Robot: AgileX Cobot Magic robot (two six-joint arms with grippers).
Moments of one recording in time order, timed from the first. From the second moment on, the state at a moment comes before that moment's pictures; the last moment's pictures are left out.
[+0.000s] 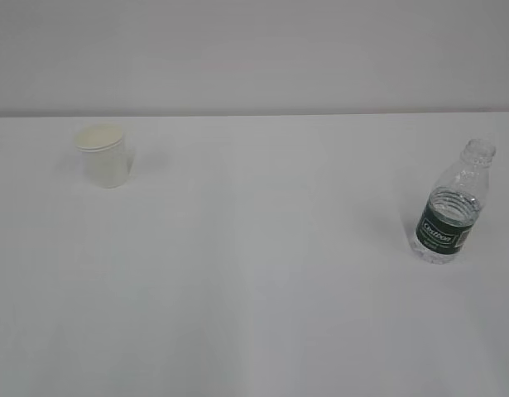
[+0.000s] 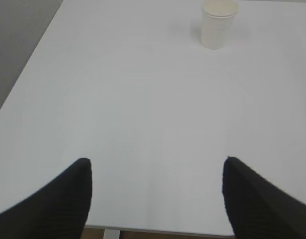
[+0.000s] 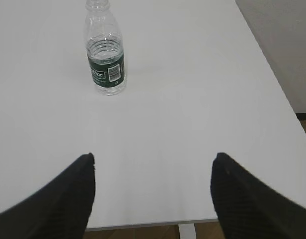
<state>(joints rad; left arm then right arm) -0.01 0.01 -0.53 0.08 1.11 -0.12 -0.11 -0.02 -0.49 -0.04 1.14 -0.07</state>
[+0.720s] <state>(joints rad) -0.01 0.01 -0.53 0.08 1.11 -0.12 -0.11 -0.02 -0.49 -0.04 1.14 -0.07</state>
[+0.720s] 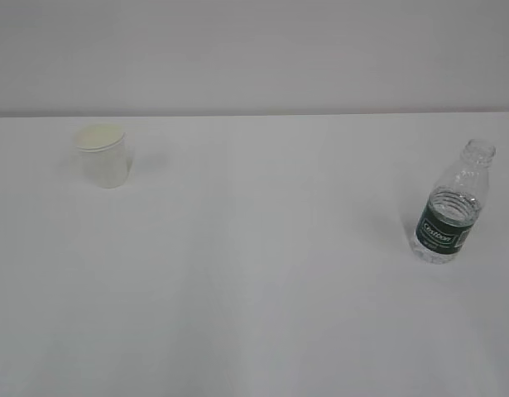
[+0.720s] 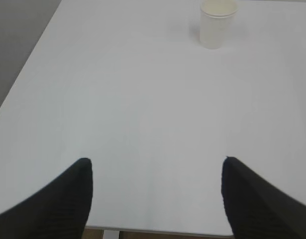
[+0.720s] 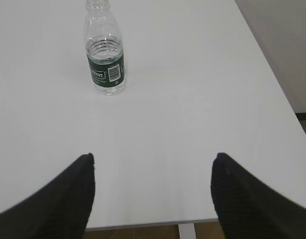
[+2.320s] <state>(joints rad) -0.02 0.69 -0.68 0.01 0.26 -0.12 -0.11 0.33 -0.53 0.14 0.35 -0.10</state>
